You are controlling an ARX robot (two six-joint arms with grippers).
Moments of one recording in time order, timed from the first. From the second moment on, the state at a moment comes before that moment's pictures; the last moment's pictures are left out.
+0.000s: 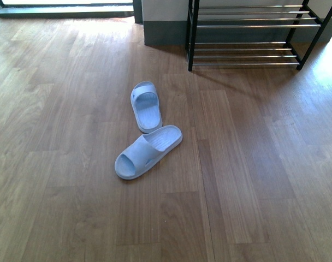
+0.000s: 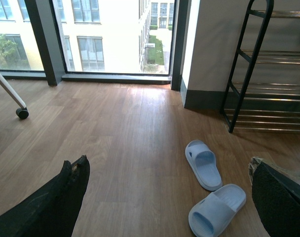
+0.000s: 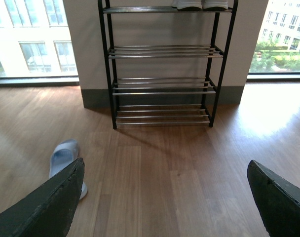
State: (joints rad) left arm 0.00 0.02 0.01 0.00 0.00 -0.01; right arm 0.00 0.00 0.02 0.00 0.00 -0.01
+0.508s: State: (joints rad) left arm 0.00 0.02 0.01 0.00 0.00 -0.01; right arm 0.00 0.00 0.02 0.00 0.00 -0.01
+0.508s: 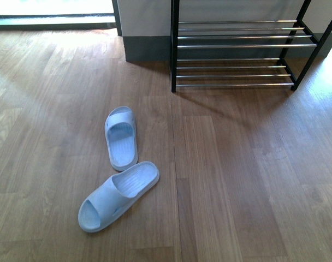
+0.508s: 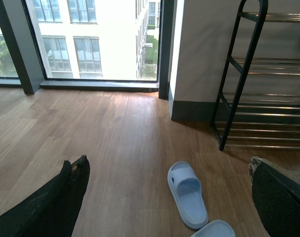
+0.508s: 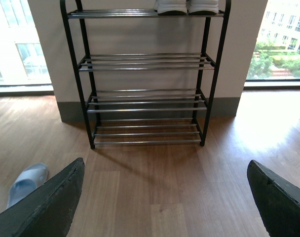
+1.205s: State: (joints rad) left arm -0.06 1.23 0.40 0.19 -0.23 -0.35; right arm 0.00 0.00 0.02 0.00 0.00 -0.01
